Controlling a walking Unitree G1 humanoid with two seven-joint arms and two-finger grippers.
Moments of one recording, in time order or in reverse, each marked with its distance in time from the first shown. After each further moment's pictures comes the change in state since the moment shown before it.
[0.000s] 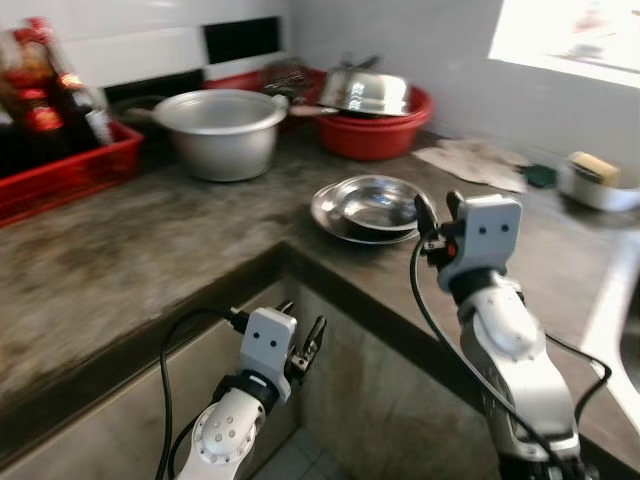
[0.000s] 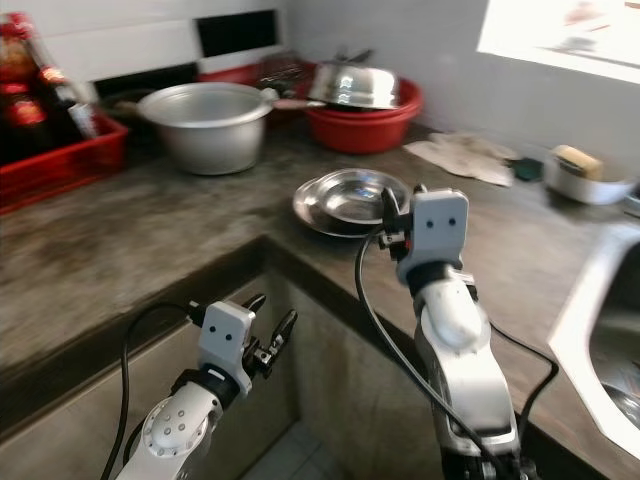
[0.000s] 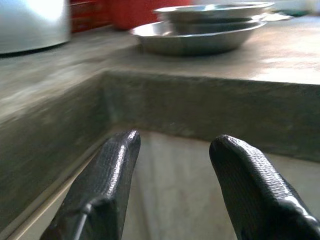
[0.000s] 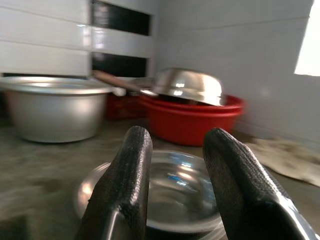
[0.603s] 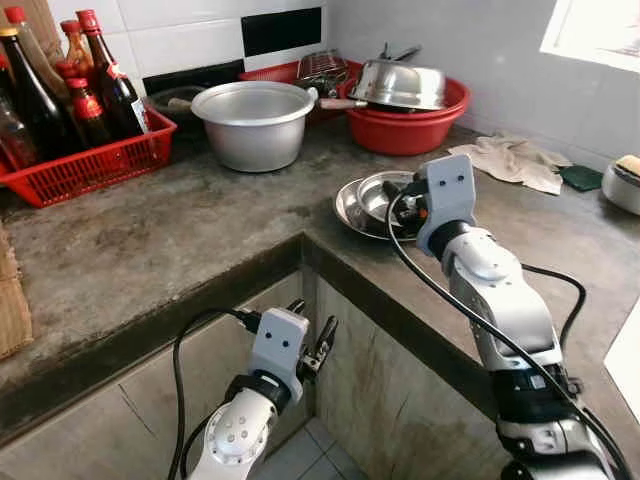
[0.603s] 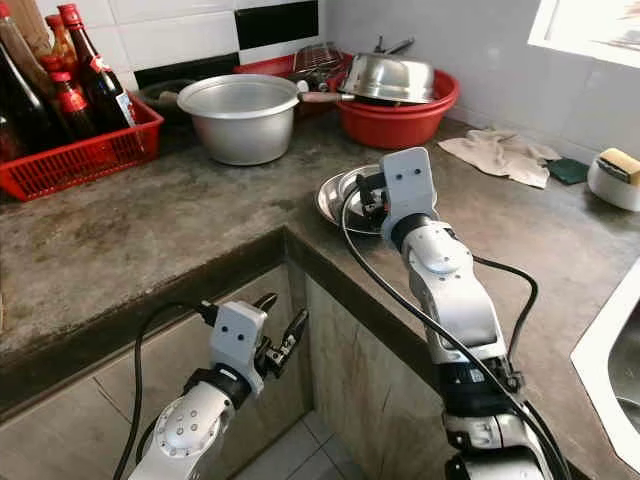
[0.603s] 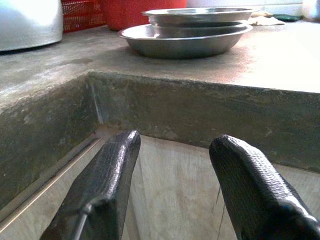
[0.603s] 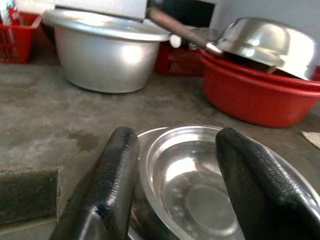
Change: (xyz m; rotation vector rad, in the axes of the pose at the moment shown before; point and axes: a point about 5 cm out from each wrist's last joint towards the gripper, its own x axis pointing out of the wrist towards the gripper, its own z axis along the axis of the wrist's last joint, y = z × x) left arm 0.001 -0.009 0.001 -0.018 -0.008 -0.011; right arm 0.057 0.011 -0.014 -0.079 0.241 0.271
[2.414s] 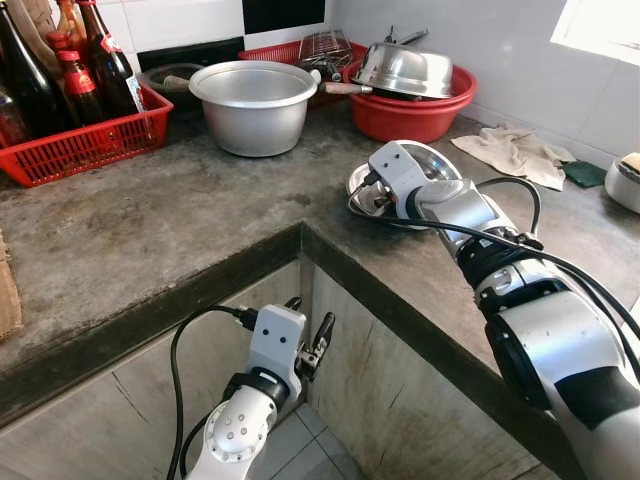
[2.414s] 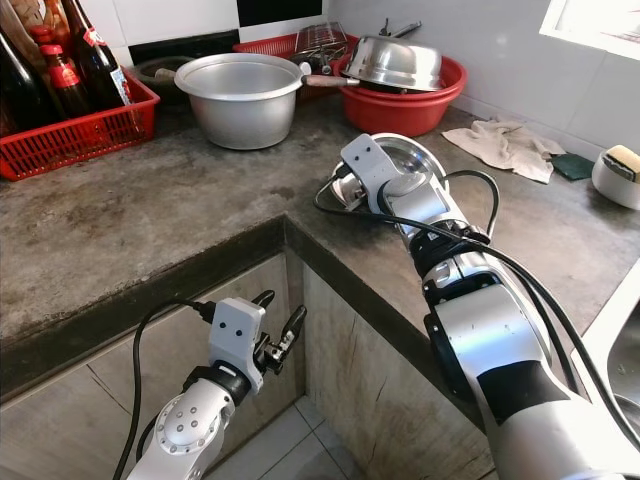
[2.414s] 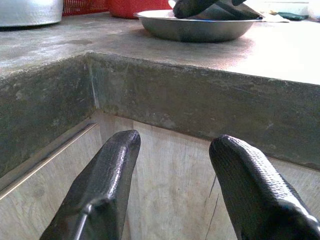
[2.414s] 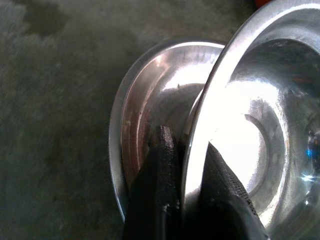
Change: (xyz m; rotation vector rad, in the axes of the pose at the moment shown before) left arm -0.002 -0.004 0.001 -0.022 0.011 0.007; right arm 0.059 -0.022 -0.005 -0.218 0.431 0.091
